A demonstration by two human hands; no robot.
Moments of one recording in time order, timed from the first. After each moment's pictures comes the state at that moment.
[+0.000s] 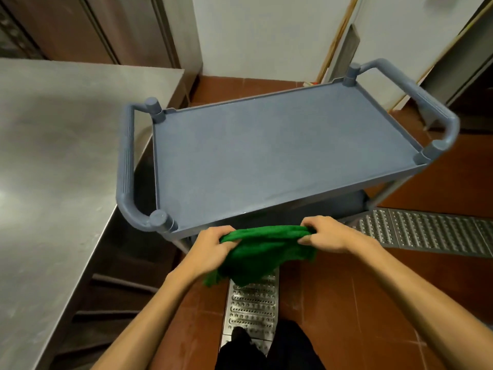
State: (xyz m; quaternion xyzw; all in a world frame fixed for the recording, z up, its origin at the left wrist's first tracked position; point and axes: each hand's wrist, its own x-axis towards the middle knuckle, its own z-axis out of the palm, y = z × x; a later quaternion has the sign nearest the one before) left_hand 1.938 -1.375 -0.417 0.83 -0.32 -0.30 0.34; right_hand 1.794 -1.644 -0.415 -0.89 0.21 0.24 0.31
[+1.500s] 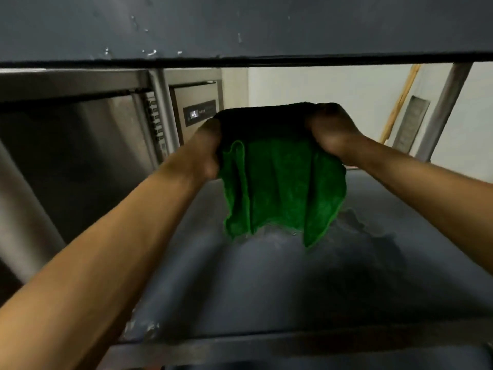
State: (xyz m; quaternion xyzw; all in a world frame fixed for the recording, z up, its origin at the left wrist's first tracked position) left_hand 2.140 -1.530 -0.693 0.56 -0.16 -0.22 0.78; right_hand 2.090 -1.743 -0.685 -0.90 0.12 -0.26 0.33
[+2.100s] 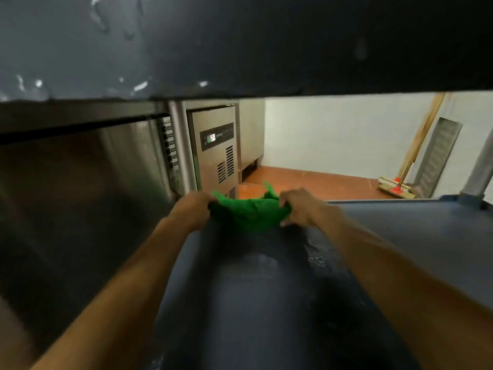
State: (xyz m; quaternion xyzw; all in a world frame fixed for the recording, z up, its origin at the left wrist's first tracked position) left_hand 2.300 -1.485 -0.793 0.96 -0.23 0.03 0.17; right_hand 2.226 -1.746 -0.798 -0.99 0.02 -0.05 0.14
